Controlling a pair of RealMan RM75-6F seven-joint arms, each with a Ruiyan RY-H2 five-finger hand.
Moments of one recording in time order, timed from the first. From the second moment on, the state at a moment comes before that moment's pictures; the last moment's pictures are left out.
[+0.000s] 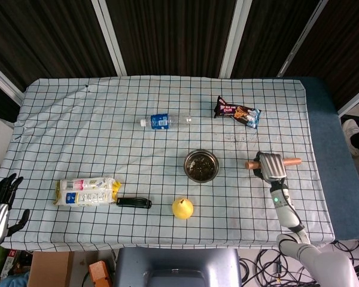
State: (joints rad) left arm -0.08 -1.11 -0.04 -1.56 1.51 1.50 -0.02; right arm 0.58 -1.89 0.17 -0.53 -1.35 1.02 0.24
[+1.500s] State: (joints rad) left arm -0.07 -1.11 -0.04 -1.57 1.54 1.55 -0.02; right arm 0.33 -1.30 0.04 -1.54 -1.45 1.33 -0.25
